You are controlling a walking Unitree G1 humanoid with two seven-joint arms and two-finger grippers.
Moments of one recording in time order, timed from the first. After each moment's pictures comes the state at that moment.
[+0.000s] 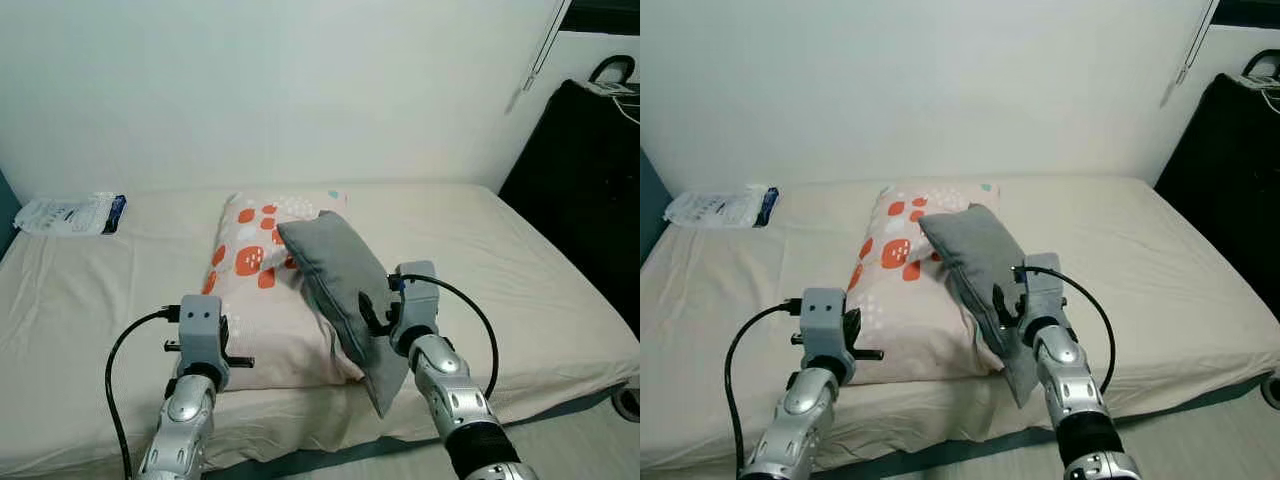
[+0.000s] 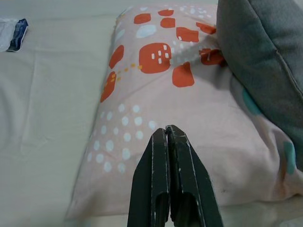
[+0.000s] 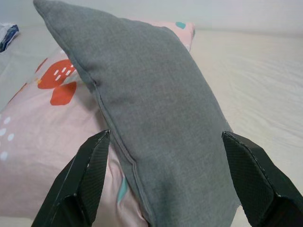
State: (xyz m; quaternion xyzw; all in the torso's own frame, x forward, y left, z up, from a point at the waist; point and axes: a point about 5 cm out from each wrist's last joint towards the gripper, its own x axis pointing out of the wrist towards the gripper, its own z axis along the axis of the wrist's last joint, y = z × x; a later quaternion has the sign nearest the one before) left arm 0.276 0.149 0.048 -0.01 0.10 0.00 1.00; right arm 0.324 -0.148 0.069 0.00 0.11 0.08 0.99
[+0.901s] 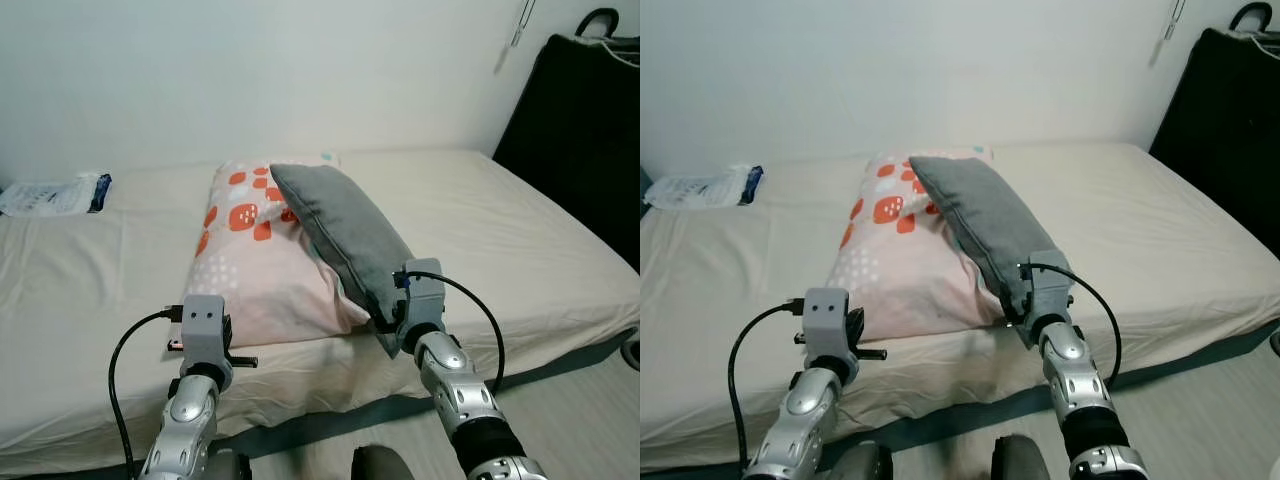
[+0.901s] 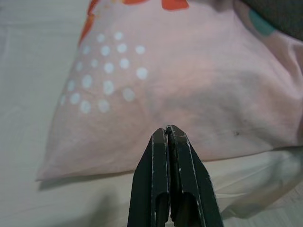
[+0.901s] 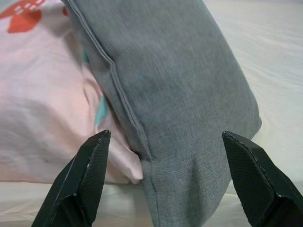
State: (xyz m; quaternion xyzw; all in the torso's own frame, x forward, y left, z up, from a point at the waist) left arm 0.275 0.146 0.049 -0.02 0.09 -0.01 1.00; right arm 0.328 -0.154 0.071 -0.01 0.12 0.07 0.99
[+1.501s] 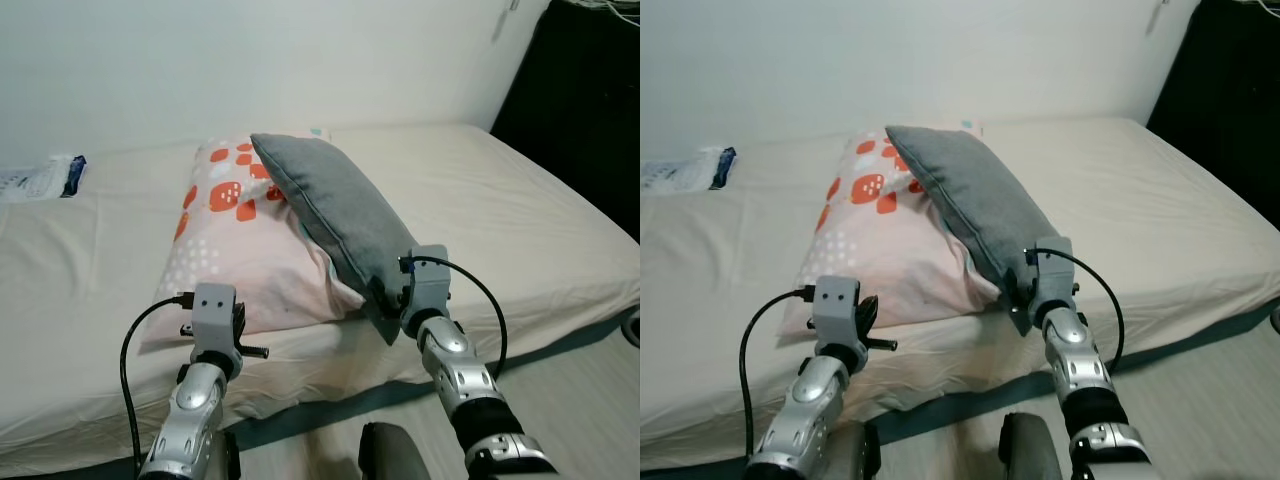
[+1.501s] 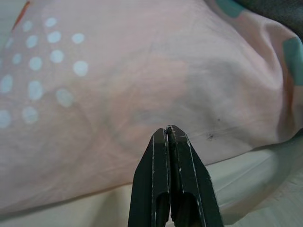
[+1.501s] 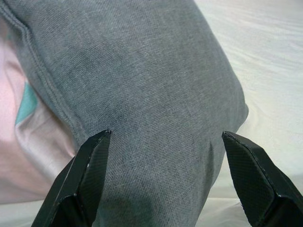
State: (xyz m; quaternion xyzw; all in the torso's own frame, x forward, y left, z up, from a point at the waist) left arm 0.282 0.138 0.061 -0.03 0.07 -0.06 1.00; right arm 0.343 -0.161 0.082 -0.01 0.11 0.04 0.99
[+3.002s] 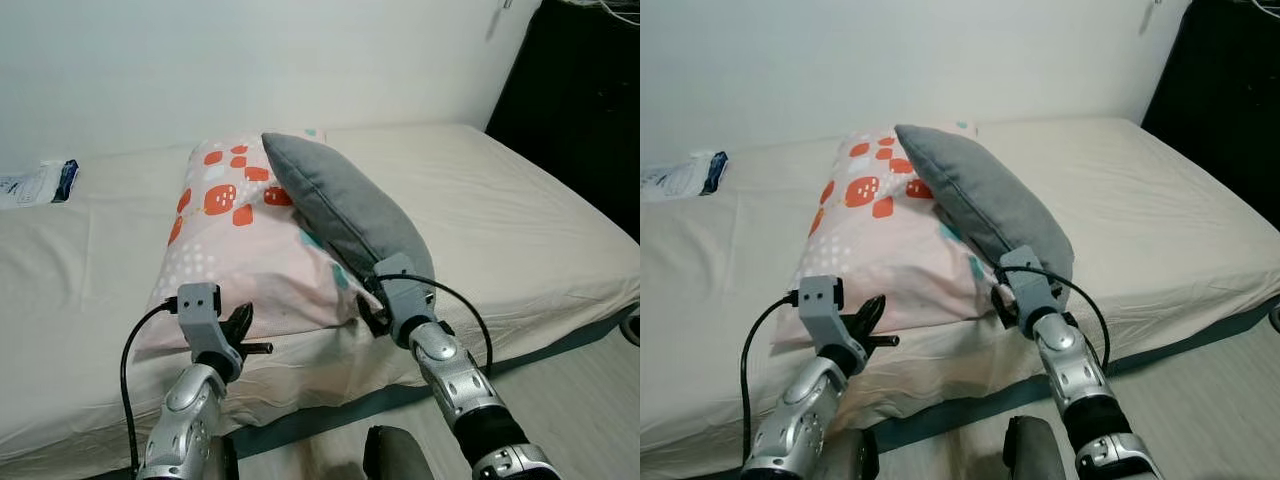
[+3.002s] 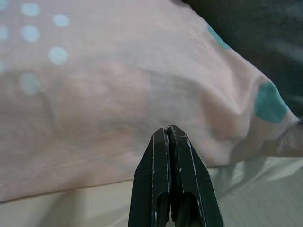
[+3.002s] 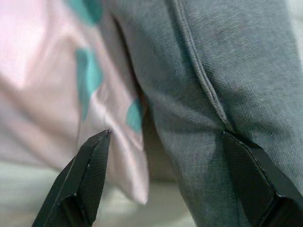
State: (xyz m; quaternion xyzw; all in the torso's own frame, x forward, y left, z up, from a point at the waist) left arm 0.280 0.138 0.068 -0.19 0.07 -0.09 0.98; right arm 0.336 -0.151 0.088 -0.03 0.10 0.06 0.99
